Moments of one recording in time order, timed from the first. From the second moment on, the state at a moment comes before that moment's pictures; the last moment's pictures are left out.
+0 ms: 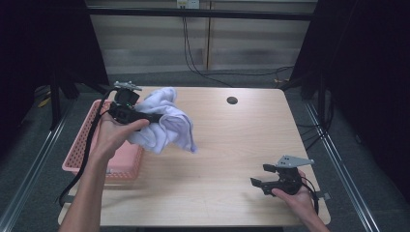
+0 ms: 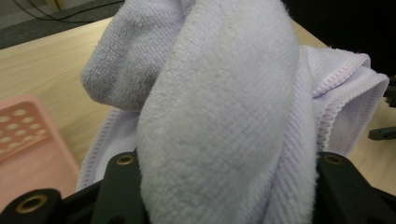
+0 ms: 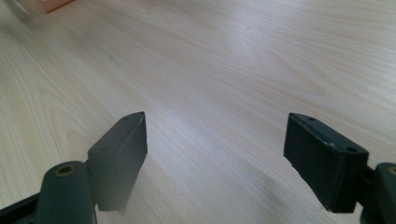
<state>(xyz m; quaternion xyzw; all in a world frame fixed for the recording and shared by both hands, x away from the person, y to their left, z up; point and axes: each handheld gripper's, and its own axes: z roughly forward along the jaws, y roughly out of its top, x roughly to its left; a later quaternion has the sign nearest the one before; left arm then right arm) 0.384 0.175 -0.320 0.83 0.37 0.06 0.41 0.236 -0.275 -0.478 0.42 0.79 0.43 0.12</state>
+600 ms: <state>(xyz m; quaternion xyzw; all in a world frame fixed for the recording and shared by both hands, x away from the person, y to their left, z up) 0.366 0.093 -0.400 0.88 0.32 -0.01 0.36 0.236 -0.276 -0.477 0.42 0.79 0.43 0.12</state>
